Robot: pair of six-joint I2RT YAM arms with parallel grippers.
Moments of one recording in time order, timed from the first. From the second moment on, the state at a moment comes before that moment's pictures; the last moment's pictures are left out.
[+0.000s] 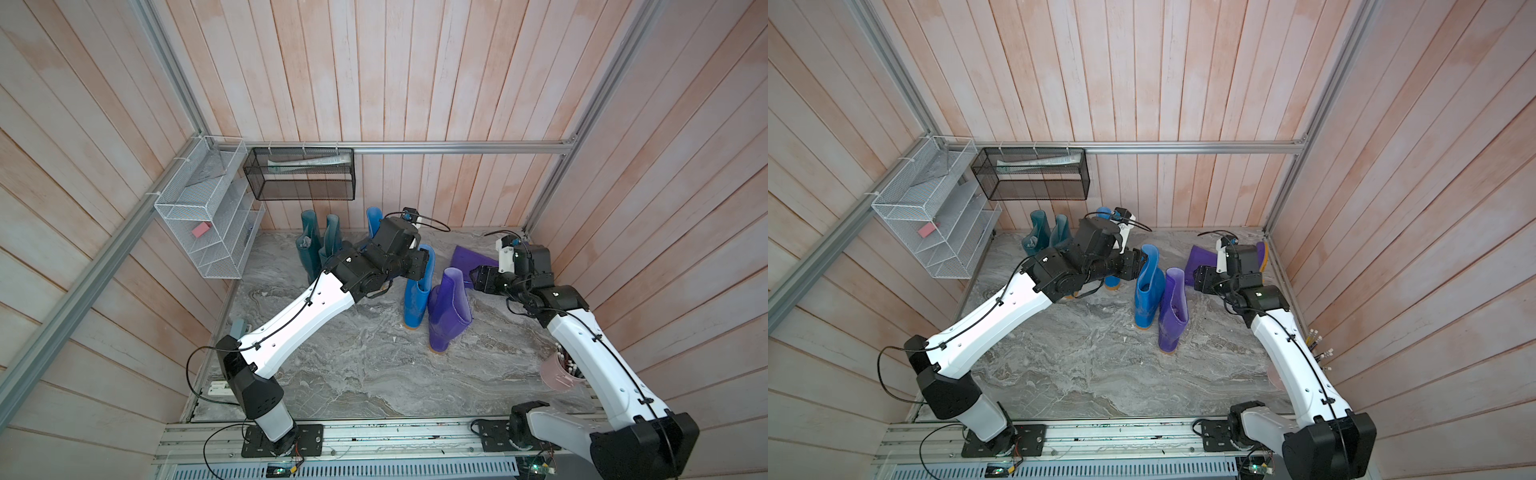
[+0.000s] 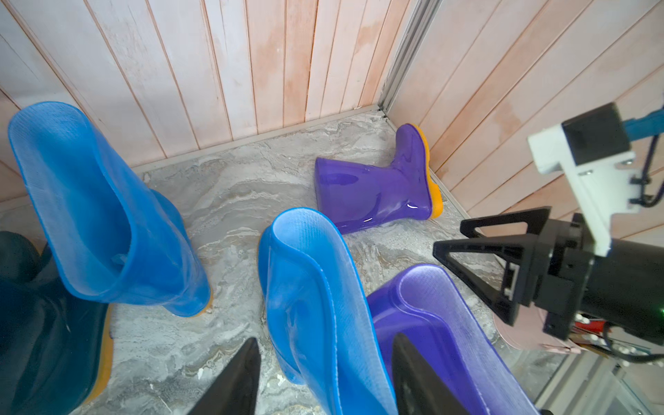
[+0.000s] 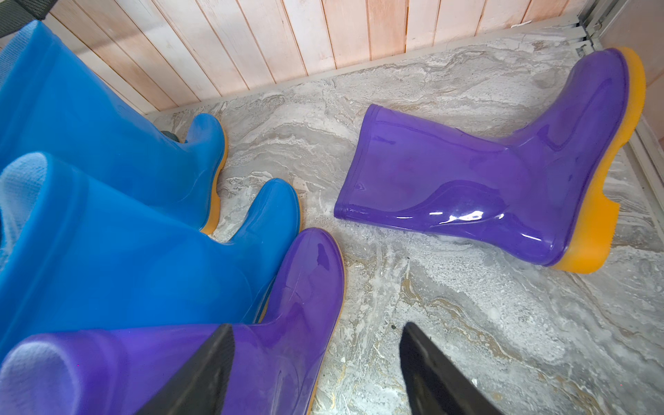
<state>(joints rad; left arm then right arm) -0.85 1.67 1.86 -0.77 -0.14 -0.34 0.22 1.16 1.11 -0.62 -0.10 0.31</state>
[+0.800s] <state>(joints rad) -0.89 1.79 1.86 -0.80 -0.14 -0.39 0.21 1.13 1.09 -0.62 -0.10 0.31</state>
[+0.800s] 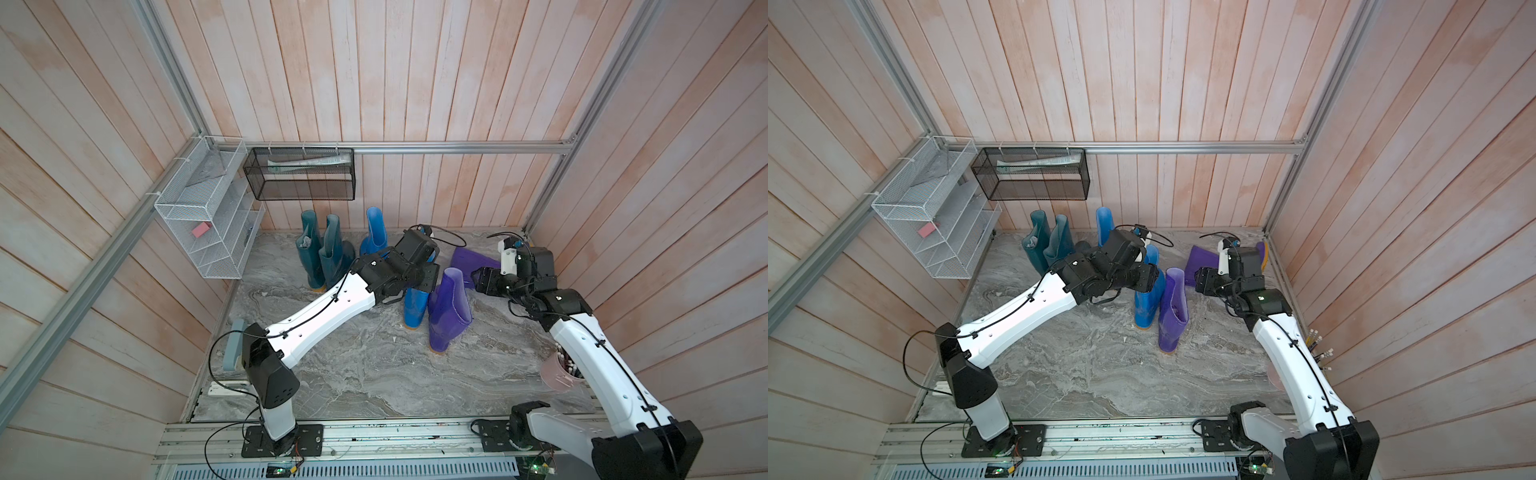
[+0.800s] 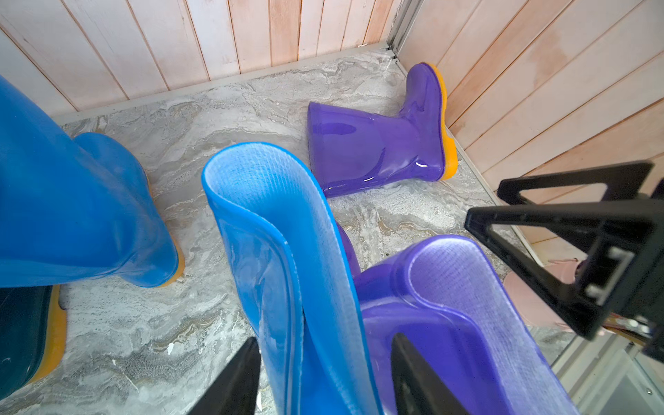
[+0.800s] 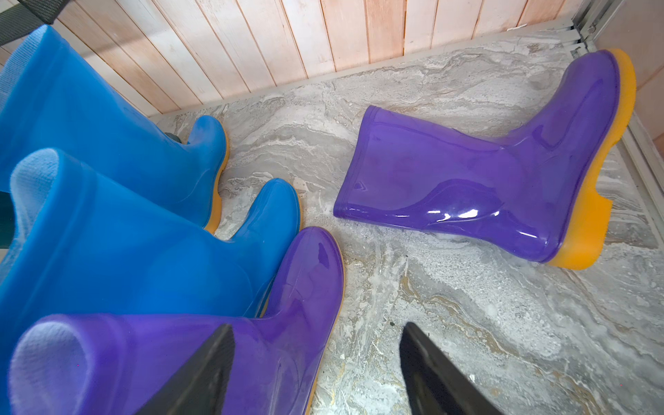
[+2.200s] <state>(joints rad) -0.81 1.85 1.86 -0.67 -0.24 -0.32 0.21 1.10 1.07 -0.62 -0.10 0.31</state>
